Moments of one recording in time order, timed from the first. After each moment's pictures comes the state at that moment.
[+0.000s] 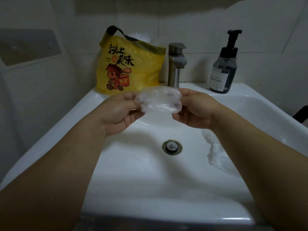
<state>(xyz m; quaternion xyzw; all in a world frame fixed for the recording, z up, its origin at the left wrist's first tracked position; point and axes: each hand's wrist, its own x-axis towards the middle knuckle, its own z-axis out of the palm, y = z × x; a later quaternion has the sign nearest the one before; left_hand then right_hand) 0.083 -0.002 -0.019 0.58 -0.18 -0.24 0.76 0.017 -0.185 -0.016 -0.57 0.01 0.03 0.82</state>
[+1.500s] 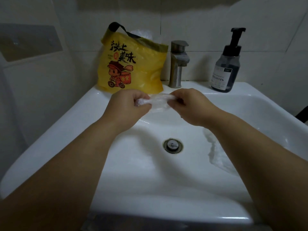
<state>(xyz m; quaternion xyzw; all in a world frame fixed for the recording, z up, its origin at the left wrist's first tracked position) 0.082 -0.004 -0.034 0.82 -0.31 0.12 0.46 0.017 -0.180 -0.021 -0.95 -0.03 -0.19 0.24</state>
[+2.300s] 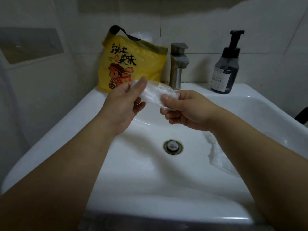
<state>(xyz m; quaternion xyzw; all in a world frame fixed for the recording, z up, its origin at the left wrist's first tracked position) 0.080 -0.009 -0.021 0.59 -0.22 -0.12 0.77 0.012 -0.171 -0.017 -0.70 -0.07 0.03 0.71</state>
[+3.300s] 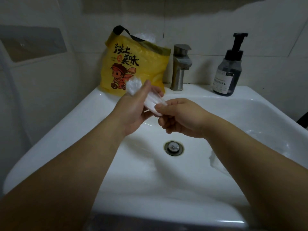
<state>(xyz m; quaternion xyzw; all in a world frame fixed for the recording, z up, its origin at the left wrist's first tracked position) 0.075 -0.026 -0.022 0.57 -0.19 -0.16 0.78 0.011 -0.151 -0.020 -0.74 -0.01 0.05 0.67</state>
